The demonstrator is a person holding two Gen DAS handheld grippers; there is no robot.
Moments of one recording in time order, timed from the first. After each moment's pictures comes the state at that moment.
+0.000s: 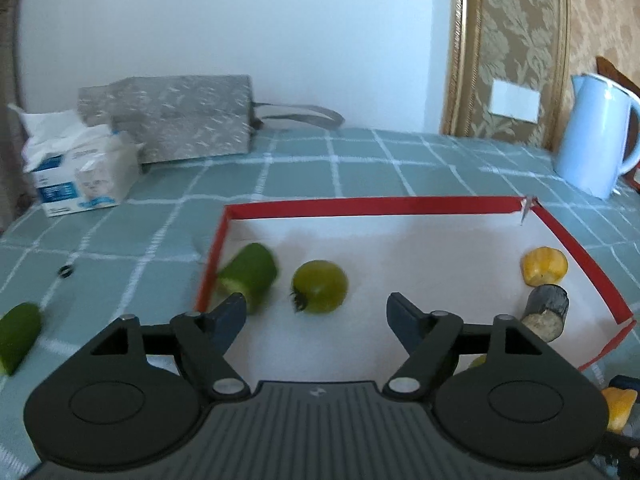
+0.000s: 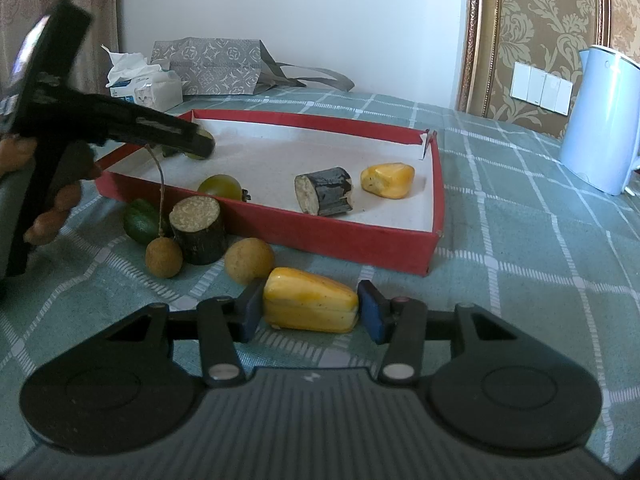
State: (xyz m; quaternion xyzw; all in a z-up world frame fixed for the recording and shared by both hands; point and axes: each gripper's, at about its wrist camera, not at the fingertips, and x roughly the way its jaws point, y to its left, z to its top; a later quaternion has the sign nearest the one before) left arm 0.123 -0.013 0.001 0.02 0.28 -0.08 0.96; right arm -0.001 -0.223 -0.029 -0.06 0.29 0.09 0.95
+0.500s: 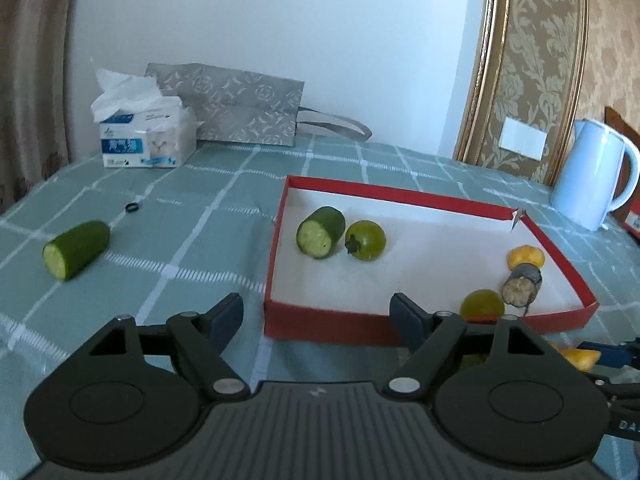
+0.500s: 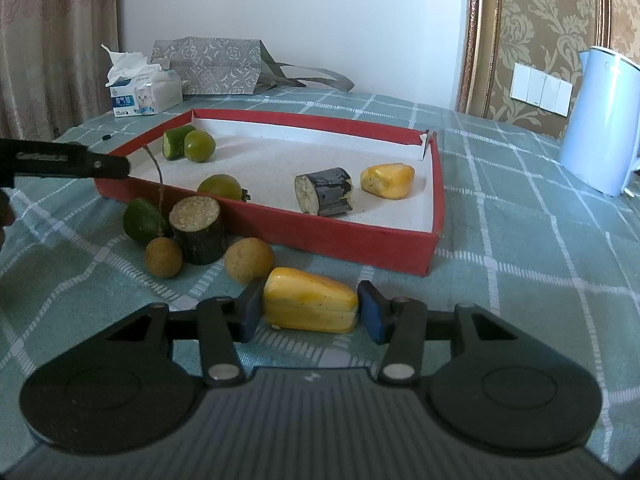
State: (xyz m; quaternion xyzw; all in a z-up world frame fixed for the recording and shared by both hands) left arm 0.049 0.034 -0.002 -0.05 0.27 -0.07 0.96; right arm -0.001 -0.223 -0.030 -0.06 0.29 0.09 0.95
